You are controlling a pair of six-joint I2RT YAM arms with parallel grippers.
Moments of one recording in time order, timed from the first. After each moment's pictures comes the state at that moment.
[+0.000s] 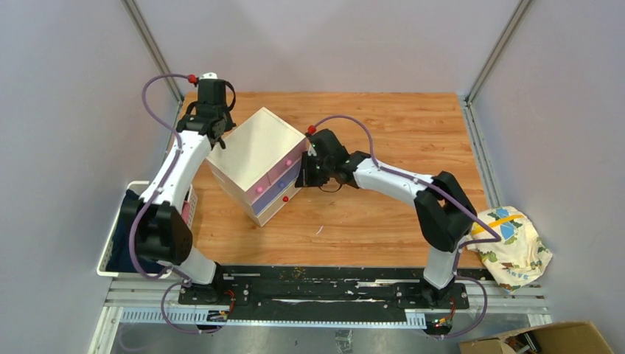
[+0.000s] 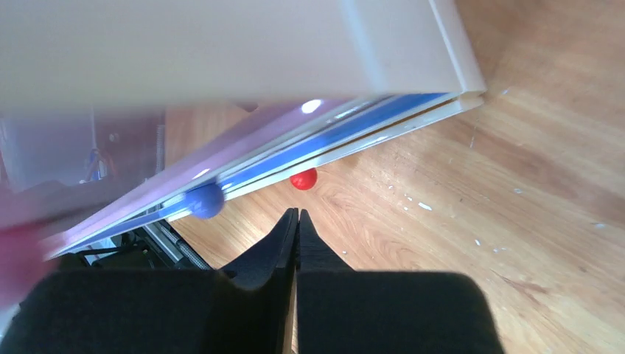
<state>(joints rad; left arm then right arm) -0.12 1.58 1.44 -0.51 -0.36 -0.30 0.78 1.85 1.32 -0.23 -0.27 0.65</state>
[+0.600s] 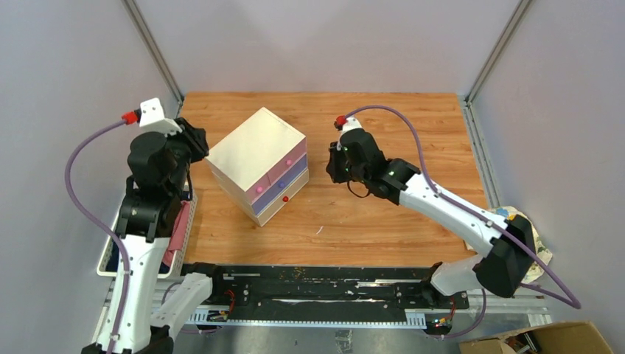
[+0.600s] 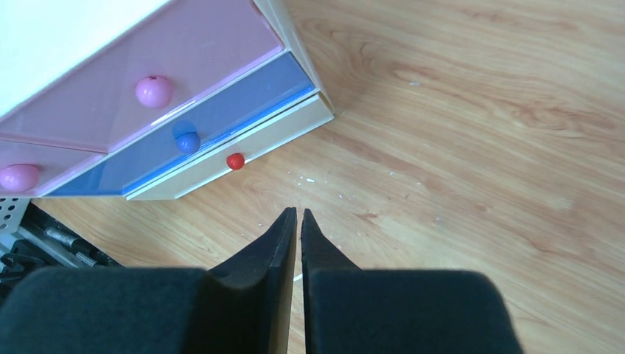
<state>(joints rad) -0.14 0.85 1.23 -0.52 -0.23 -0.31 0.82 1.40 1.21 -0.40 0.14 0.41</state>
